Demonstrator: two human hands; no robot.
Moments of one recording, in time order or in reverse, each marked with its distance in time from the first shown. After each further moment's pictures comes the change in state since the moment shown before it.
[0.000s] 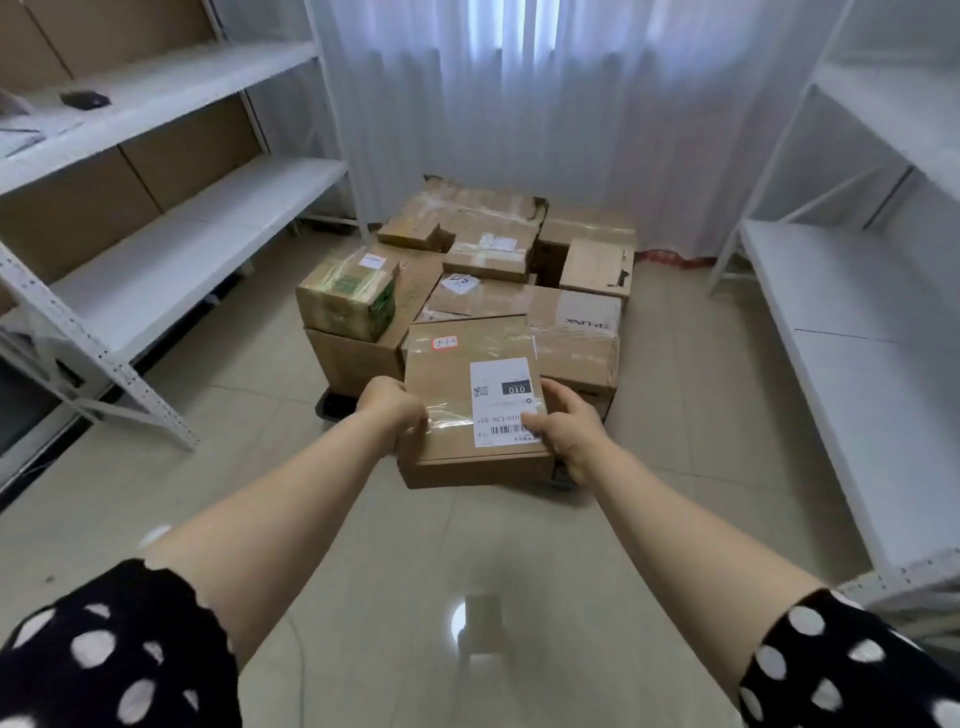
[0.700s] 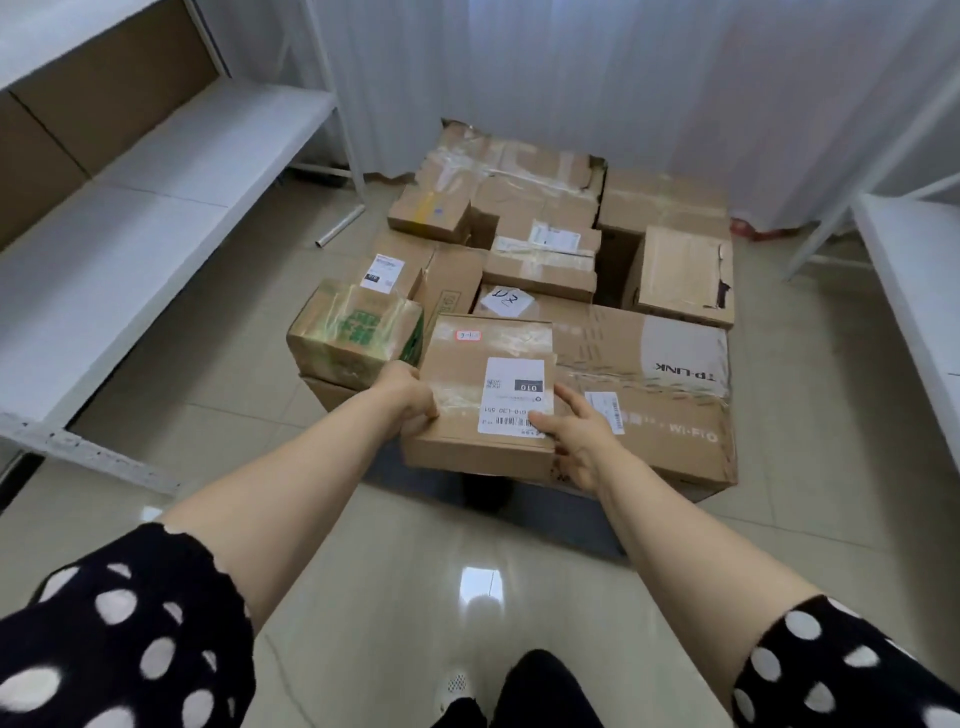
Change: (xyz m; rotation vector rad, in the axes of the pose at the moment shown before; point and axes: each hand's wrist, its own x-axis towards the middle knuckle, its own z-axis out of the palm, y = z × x) left_hand 0.410 0.112 -0.080 0.124 -0.204 -0.068; right_hand 0.363 -0.096 0.168 0.177 0.067 0.326
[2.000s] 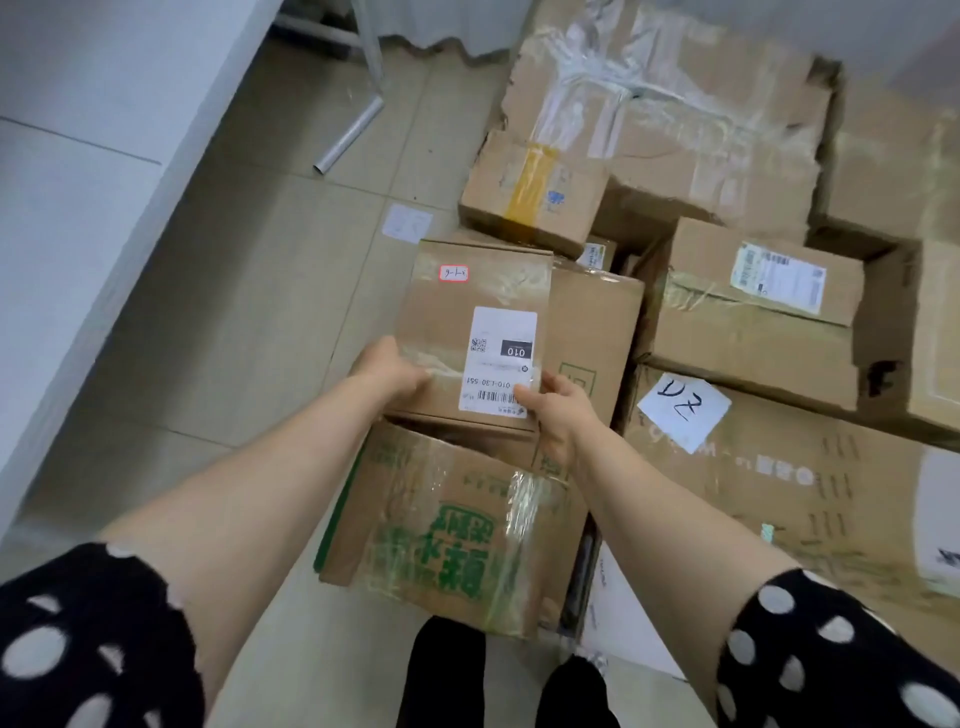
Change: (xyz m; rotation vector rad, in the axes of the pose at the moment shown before) left_hand 0.533 0.033 -0.181 0.179 -0.020 -0.107; right_hand 0.485 -0.107 0.310 0.062 0.067 0.243
